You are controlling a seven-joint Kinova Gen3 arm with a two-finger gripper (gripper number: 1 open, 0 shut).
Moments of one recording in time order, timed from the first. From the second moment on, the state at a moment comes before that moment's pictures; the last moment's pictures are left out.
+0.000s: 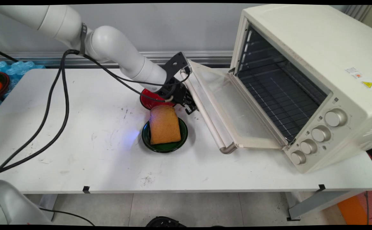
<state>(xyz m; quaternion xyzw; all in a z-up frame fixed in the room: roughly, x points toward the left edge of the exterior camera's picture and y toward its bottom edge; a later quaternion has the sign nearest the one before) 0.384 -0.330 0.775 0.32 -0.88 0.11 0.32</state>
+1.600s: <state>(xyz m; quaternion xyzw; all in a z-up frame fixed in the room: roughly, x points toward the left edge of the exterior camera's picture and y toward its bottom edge) 0.349 -0.359 0.828 0.31 -0.85 0.17 0.39</state>
